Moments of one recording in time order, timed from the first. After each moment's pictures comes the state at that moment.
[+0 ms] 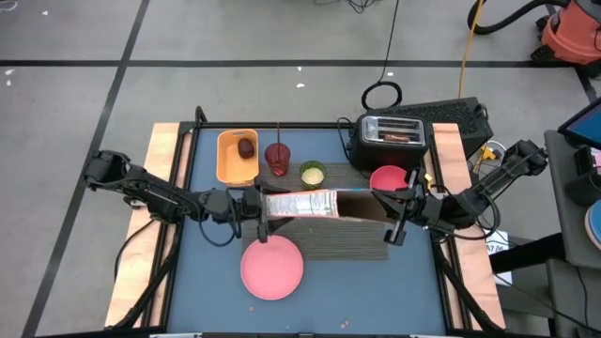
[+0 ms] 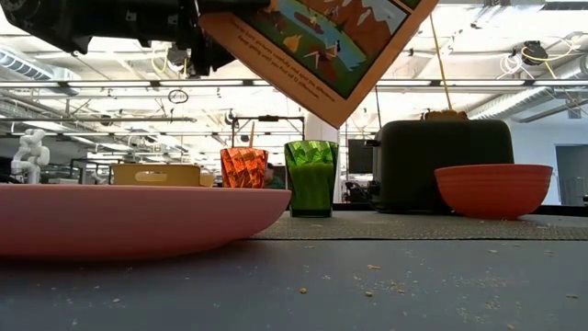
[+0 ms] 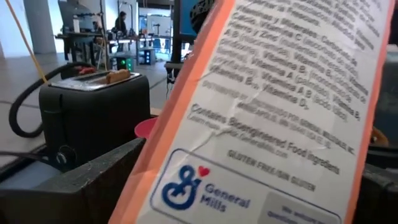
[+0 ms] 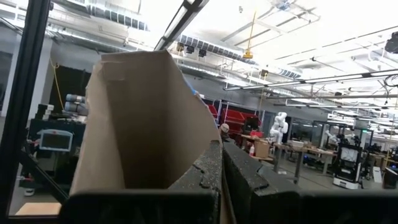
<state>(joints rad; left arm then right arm) -0.22 1.37 0.53 0.88 -0.32 -0.06 0.60 0.96 0.59 0.94 0.84 -0.59</state>
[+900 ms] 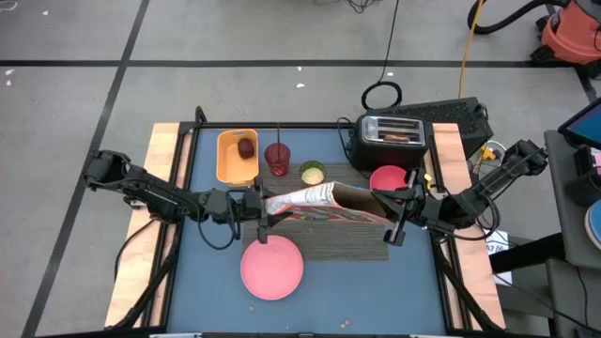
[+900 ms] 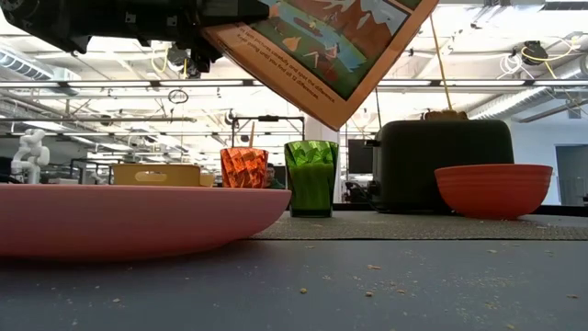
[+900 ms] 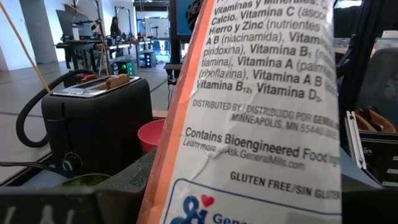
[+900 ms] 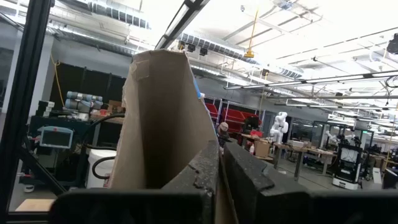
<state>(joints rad) -0.22 1.37 0.53 0.88 -0.32 -0.01 0.60 0.96 0.59 0.92 0.84 -0.59</state>
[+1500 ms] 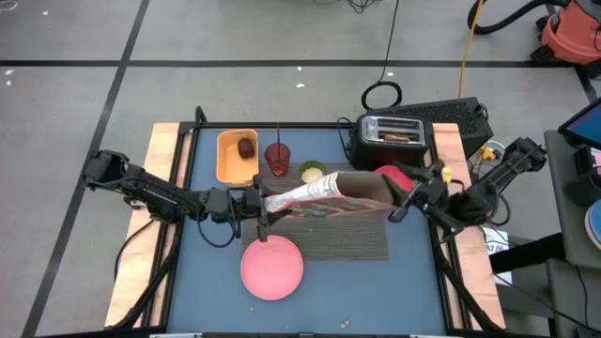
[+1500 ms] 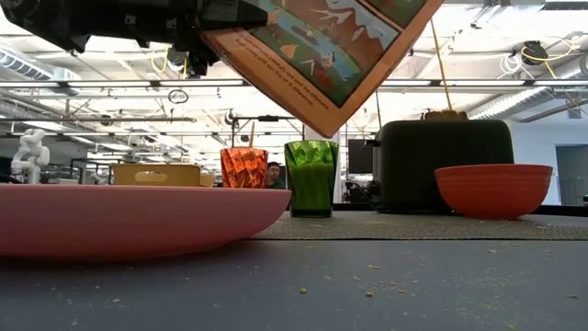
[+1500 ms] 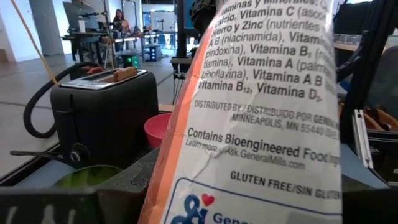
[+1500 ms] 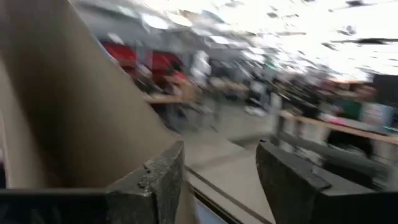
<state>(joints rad) -0.22 1.35 0.53 0.84 -0.33 -0.03 0.66 0.87 0.59 0.92 1.36 -0.71</state>
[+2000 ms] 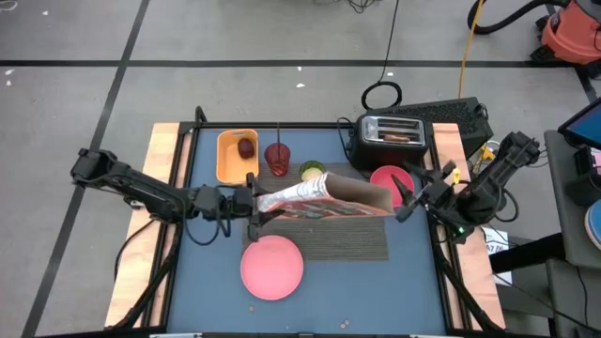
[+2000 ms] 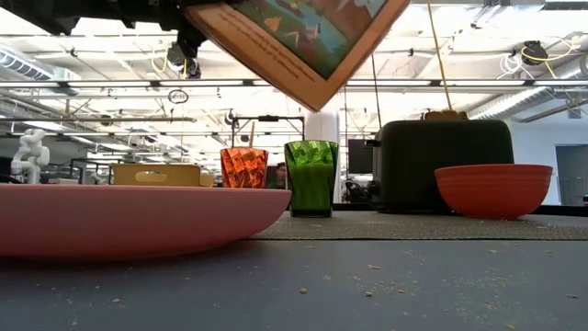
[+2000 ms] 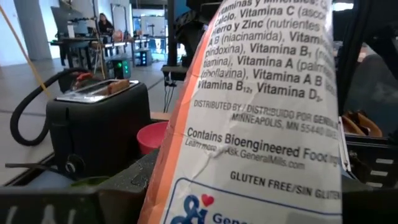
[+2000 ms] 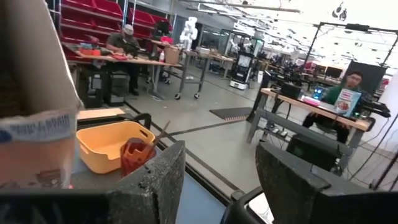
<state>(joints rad) -0.24 1.21 0.53 0.71 -0.31 -0.02 0.78 0.84 0.59 0.90 1.57 -0.85</state>
